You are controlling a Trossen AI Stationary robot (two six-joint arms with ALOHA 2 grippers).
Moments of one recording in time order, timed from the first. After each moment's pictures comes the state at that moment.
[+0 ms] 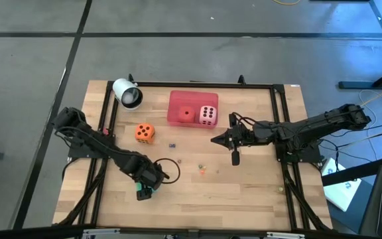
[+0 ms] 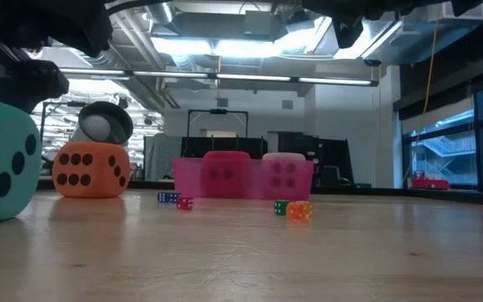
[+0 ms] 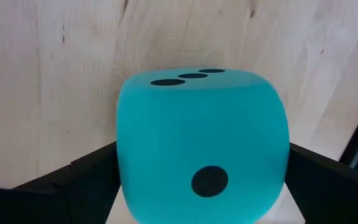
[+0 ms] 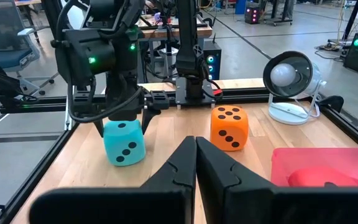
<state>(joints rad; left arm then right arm) -0.51 1.54 1.07 -0.87 0.12 -0.75 0.22 1.14 0.68 0.28 0.18 0.10</state>
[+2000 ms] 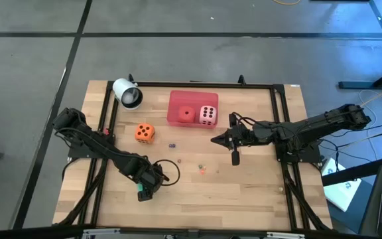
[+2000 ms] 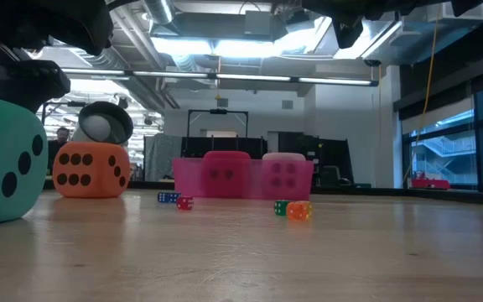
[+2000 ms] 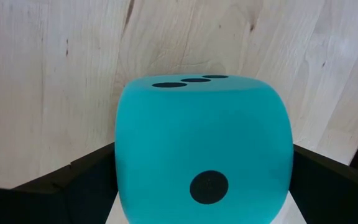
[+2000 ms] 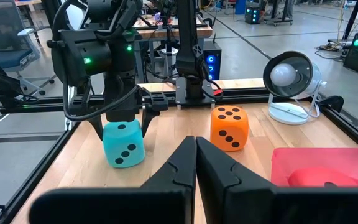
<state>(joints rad) -0.52 1.55 1.06 -0.84 0.08 -0.77 0.22 1.14 0.68 0.28 0.18 0.10</state>
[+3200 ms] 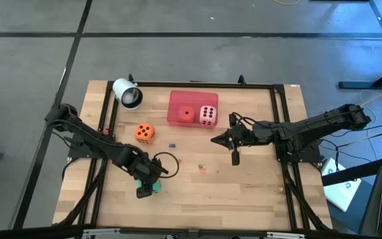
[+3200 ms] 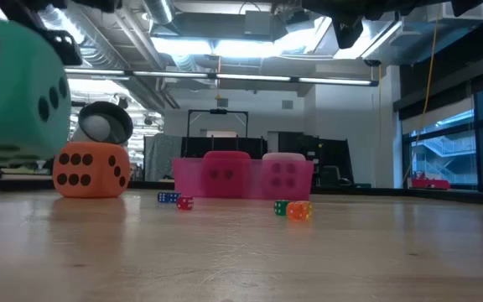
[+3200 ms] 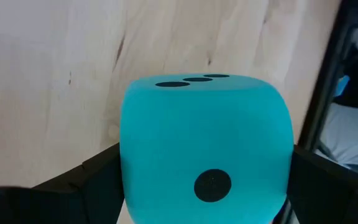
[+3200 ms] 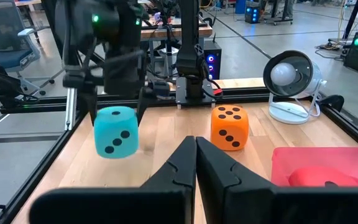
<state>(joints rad) -0.47 1.41 1.09 -0.84 0.11 -0.74 0.22 1.14 0.68 0.28 0.18 0.10</state>
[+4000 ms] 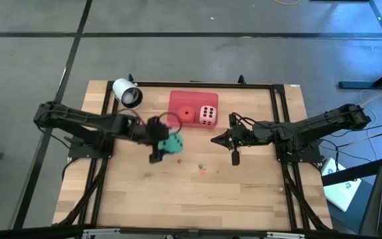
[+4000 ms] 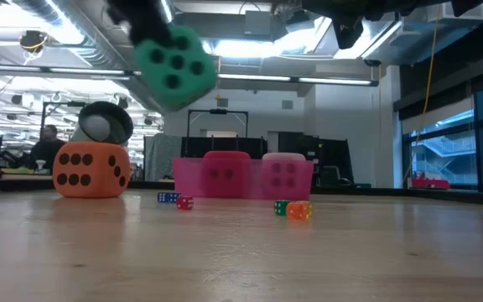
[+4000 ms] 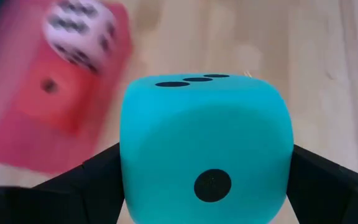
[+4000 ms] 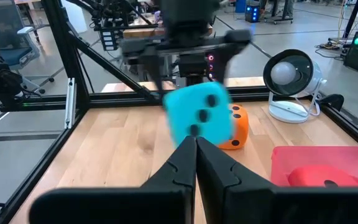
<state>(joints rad) -0.10 1.22 1.09 -0.67 -0.16 -0.21 0.22 1.14 0.68 0.28 0.18 0.10</state>
